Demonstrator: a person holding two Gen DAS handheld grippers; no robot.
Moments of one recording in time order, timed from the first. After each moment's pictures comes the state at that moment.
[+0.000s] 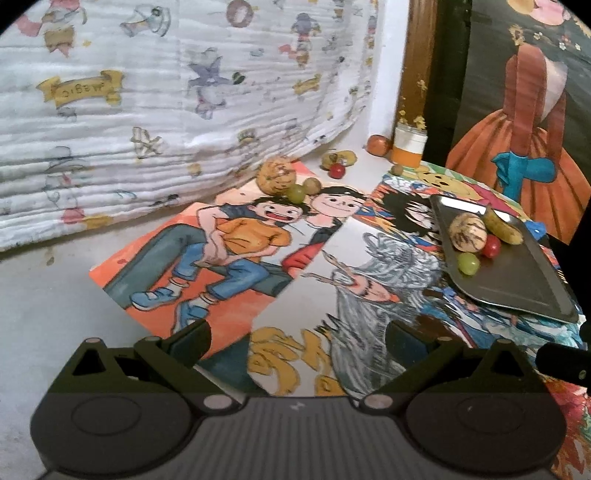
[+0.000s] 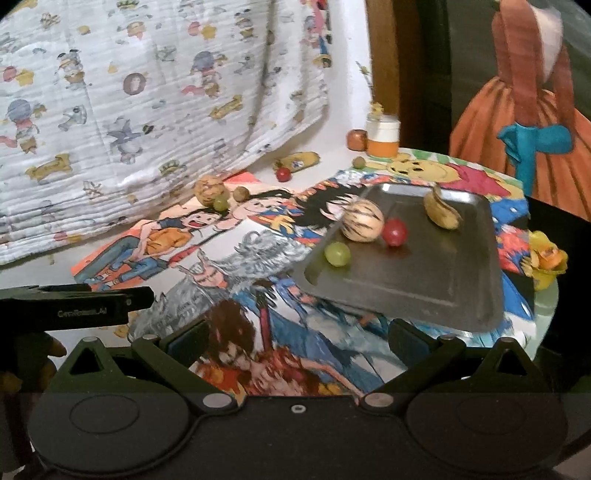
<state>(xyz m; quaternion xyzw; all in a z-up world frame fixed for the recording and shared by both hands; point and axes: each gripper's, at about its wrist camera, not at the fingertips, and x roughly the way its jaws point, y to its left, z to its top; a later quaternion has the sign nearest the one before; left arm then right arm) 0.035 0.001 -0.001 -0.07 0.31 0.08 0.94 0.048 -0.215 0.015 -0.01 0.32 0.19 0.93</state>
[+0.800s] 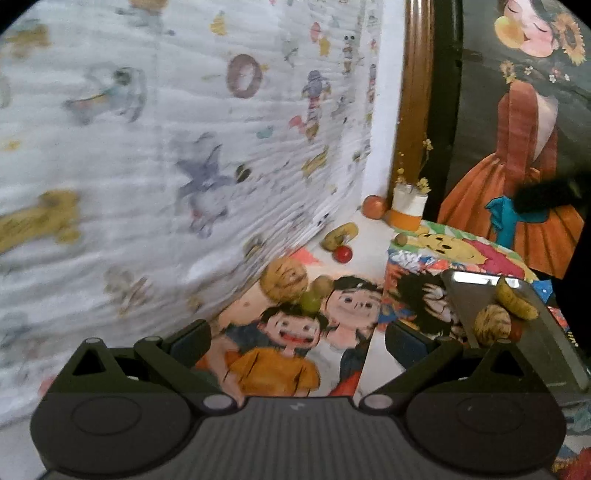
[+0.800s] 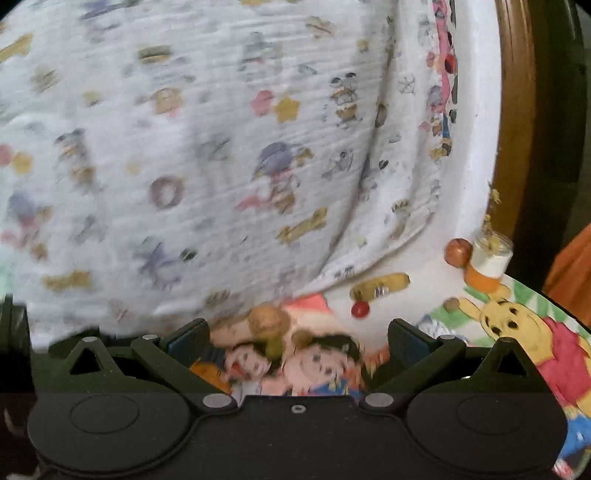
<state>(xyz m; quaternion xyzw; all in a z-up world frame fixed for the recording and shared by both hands) 0.121 0.058 0.043 -0.05 0.24 0.03 0.97 0.235 -0.129 0.139 -0.06 0.27 0.34 0.90</state>
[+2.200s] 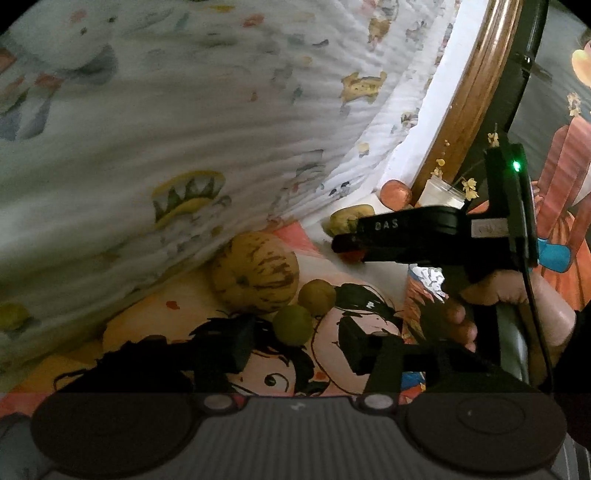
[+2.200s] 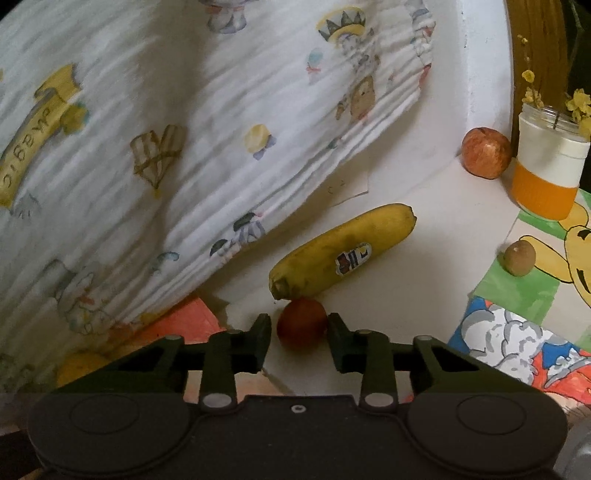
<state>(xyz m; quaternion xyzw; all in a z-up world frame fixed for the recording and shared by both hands) 0.255 0.073 -0.029 -0.19 0.28 0.03 0.94 0.452 -0.059 -0.033 0.00 0.37 0.28 0.88</state>
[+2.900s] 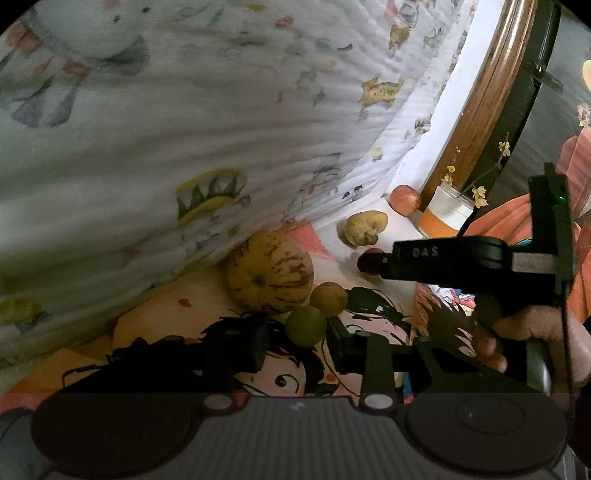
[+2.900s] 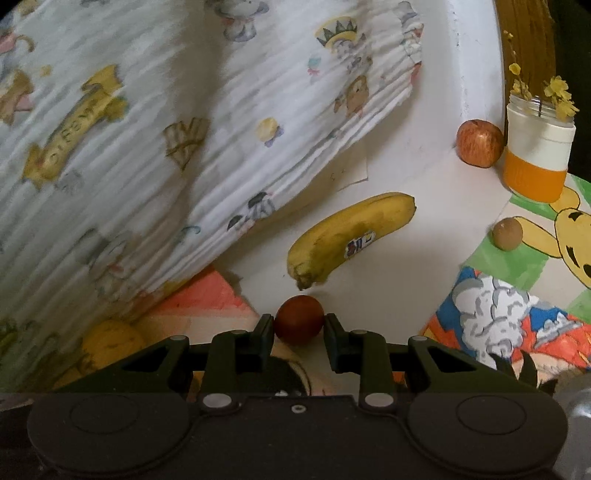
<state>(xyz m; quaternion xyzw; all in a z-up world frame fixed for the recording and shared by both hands) 0.252 0.080 -0.030 -0.20 0.28 0.04 0.94 0.428 -0.076 -0.027 0.01 0.38 0.30 0.88</state>
